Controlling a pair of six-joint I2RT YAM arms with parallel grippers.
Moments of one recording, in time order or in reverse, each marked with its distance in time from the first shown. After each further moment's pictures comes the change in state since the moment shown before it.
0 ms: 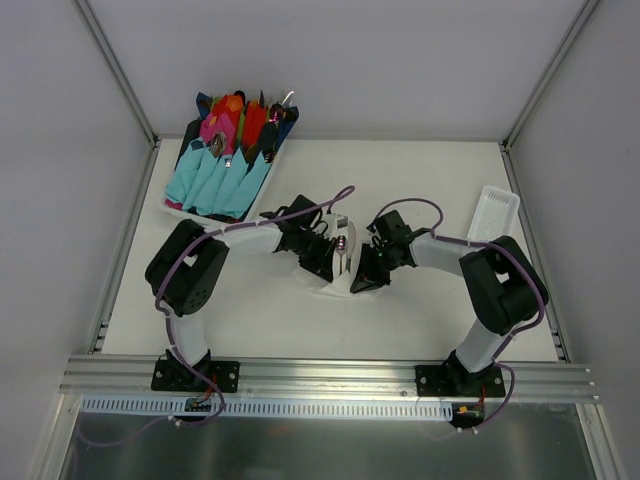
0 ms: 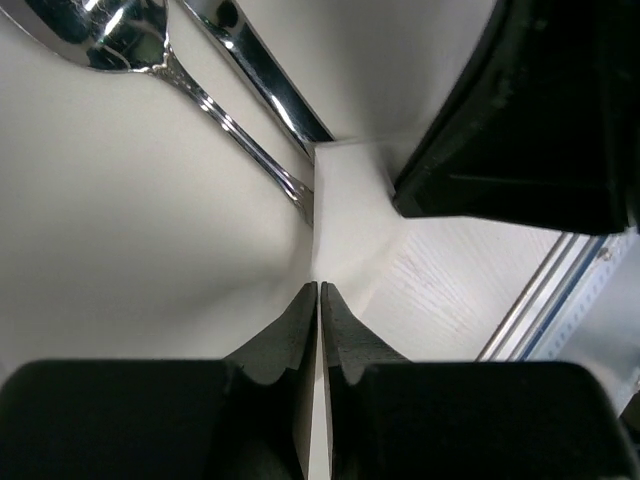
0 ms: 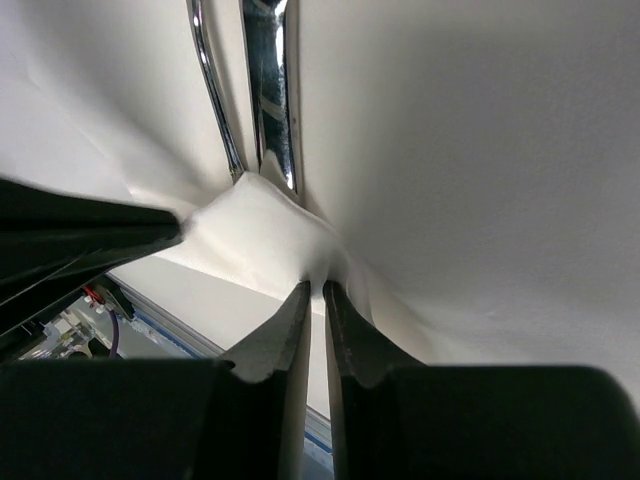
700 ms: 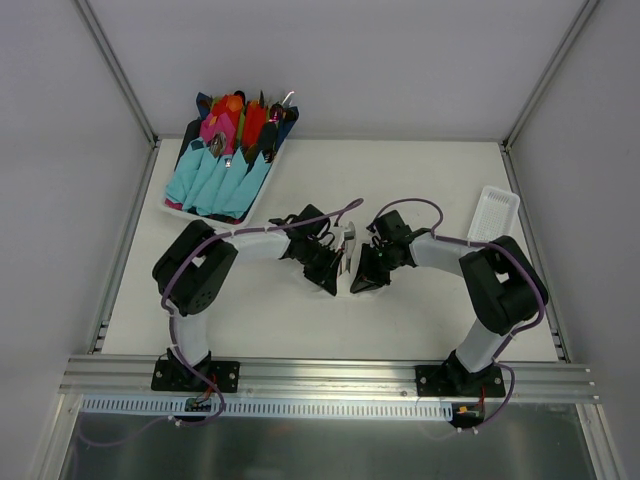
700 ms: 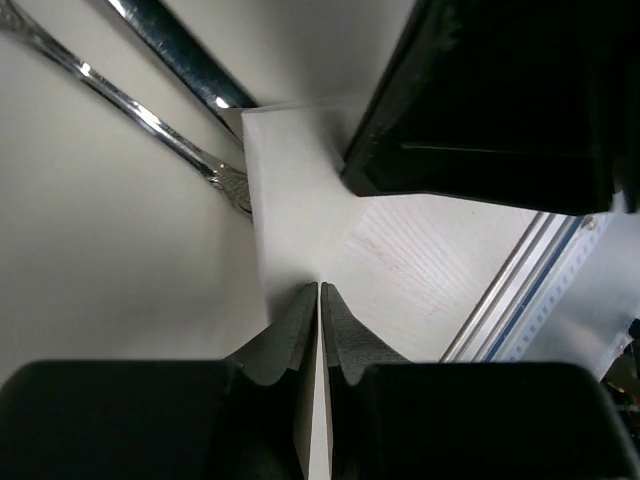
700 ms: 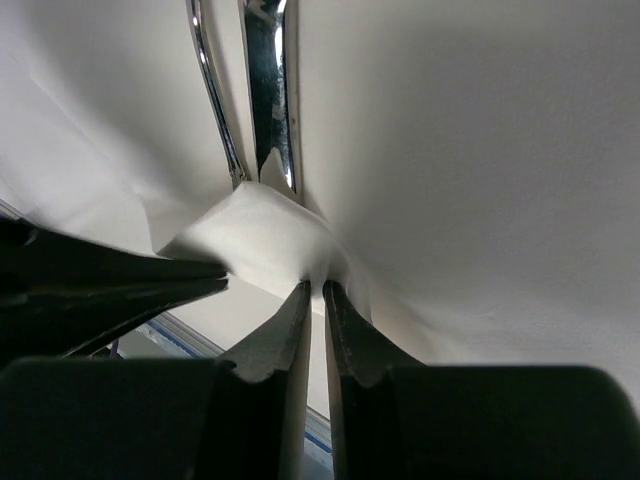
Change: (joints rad) left arm -0.055 -0.020 -0.018 -0.027 0.032 -0.014; right arm 0.000 0.001 0.000 0.001 0.000 0.000
